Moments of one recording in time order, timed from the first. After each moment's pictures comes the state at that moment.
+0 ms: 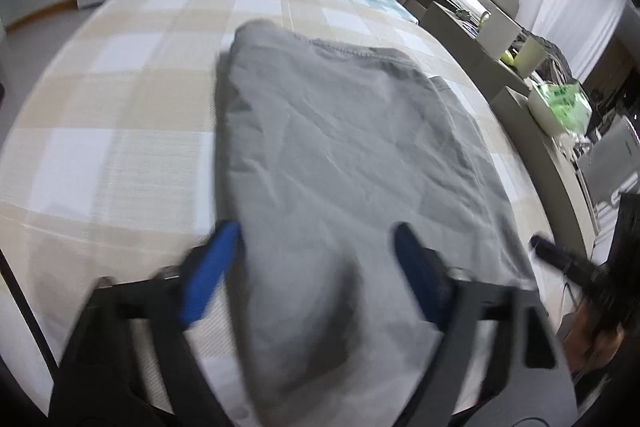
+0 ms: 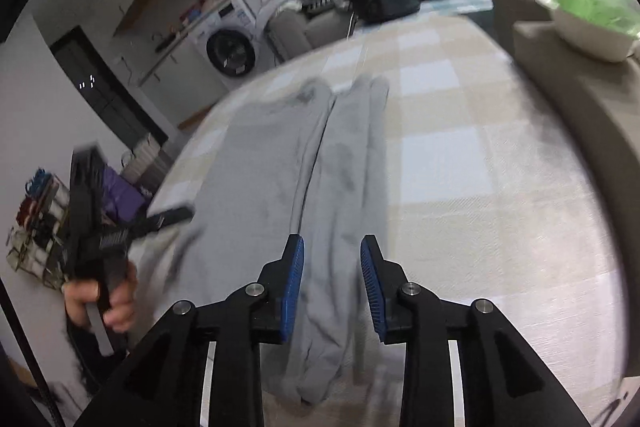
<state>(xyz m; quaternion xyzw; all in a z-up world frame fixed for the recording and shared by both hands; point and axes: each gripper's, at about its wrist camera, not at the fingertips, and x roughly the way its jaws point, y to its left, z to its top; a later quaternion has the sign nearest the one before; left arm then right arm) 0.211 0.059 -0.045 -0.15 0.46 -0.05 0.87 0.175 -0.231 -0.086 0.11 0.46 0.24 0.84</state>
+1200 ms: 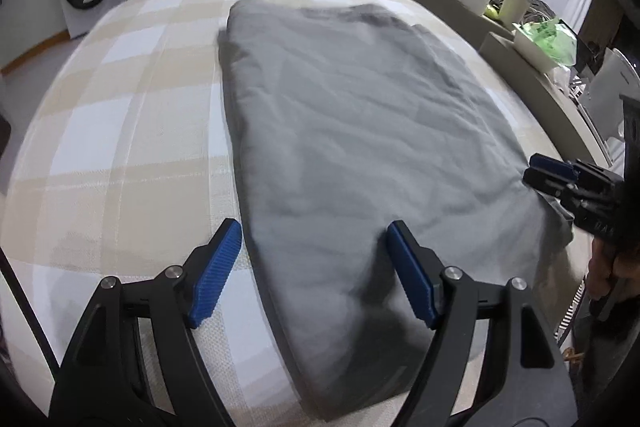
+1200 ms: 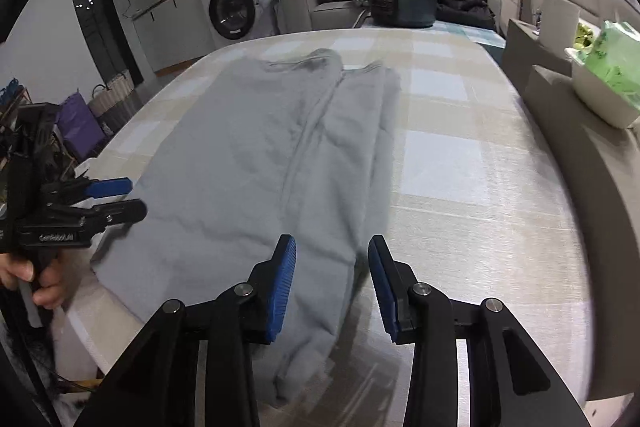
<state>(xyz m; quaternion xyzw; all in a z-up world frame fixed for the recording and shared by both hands) 0.156 0.058 -0.060 -0.07 0.46 -0.07 0.88 0.166 -0.203 -0.103 -0.07 0.45 0.21 0.87</state>
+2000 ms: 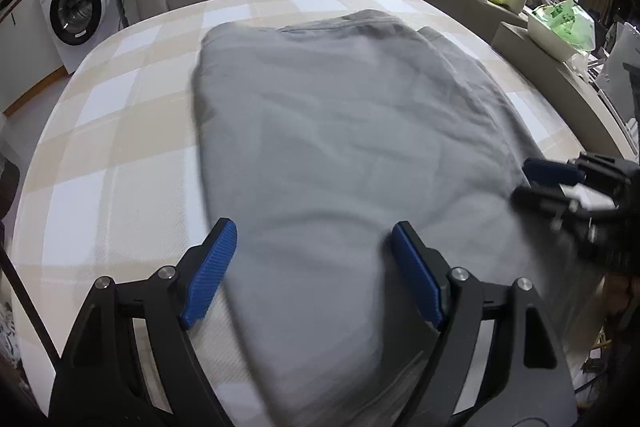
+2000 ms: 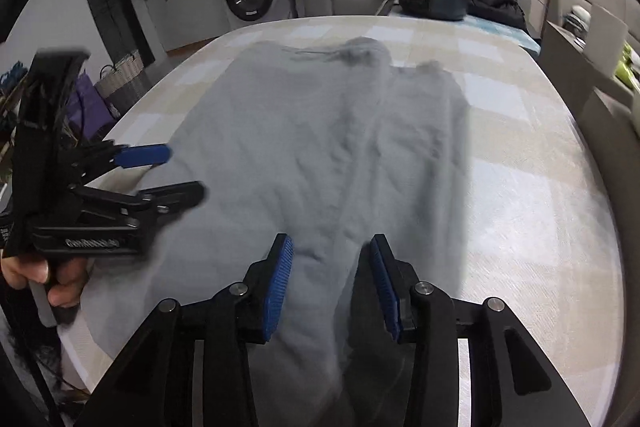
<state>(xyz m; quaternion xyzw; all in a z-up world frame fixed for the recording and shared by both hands) 0.206 0.040 -0.059 0.00 0.45 -0.05 0.89 0.205 -0.174 -0.108 -0.05 0.46 0.24 0.85</state>
